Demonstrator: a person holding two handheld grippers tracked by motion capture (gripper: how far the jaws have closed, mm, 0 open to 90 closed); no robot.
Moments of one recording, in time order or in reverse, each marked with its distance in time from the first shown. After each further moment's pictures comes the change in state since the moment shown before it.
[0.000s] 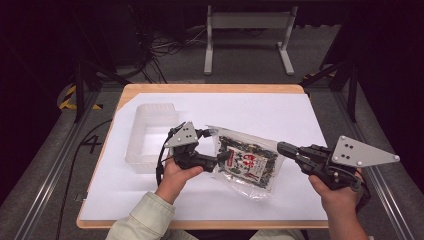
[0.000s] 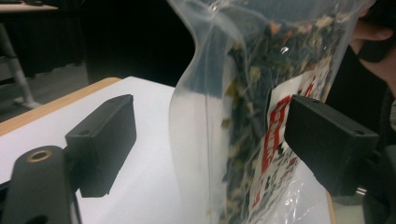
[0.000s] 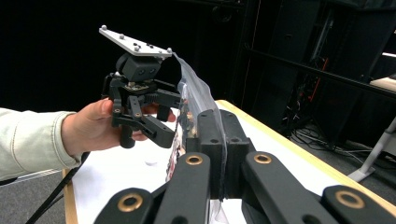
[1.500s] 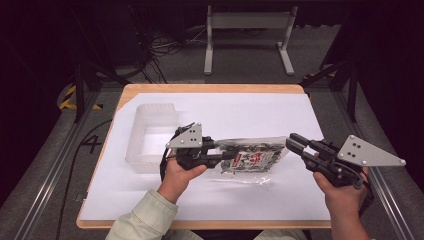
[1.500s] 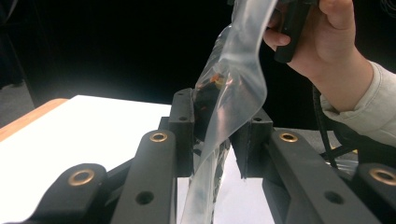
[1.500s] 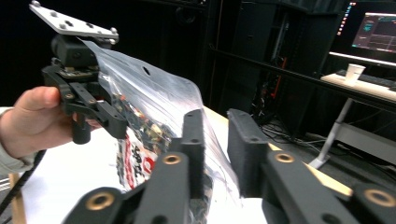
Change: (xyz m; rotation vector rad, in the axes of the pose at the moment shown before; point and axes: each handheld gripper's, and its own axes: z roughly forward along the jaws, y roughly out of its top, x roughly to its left) left arm -0.011 0.015 0.001 0.007 -0.185 0.093; right arm -0.012 -0.013 -0.009 -0.003 -0.159 0.003
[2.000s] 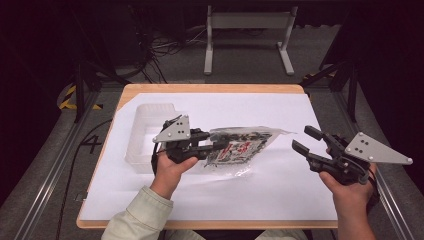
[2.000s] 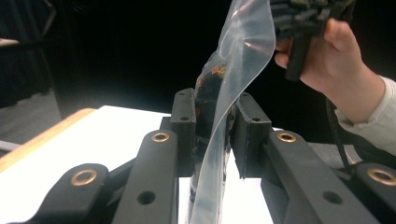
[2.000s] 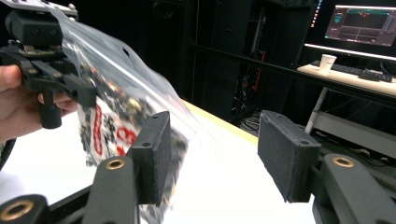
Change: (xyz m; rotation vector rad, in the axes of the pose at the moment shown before) left arm 0.009 0.011 -0.024 -0.050 0.066 0.001; right arm -0.016 -0.009 -0.008 0.013 -0.080 0.047
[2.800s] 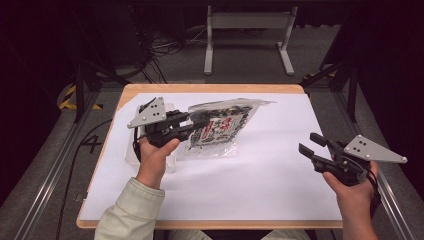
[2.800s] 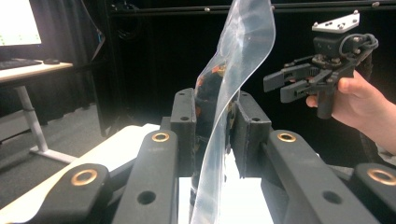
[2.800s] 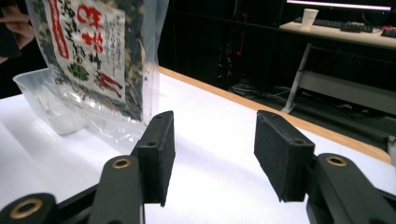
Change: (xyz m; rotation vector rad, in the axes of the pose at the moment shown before) left arm 0.026 0.023 -0.039 -0.084 0.132 0.018; right arm -0.018 -0.029 -0.004 0.122 -0.070 0.061
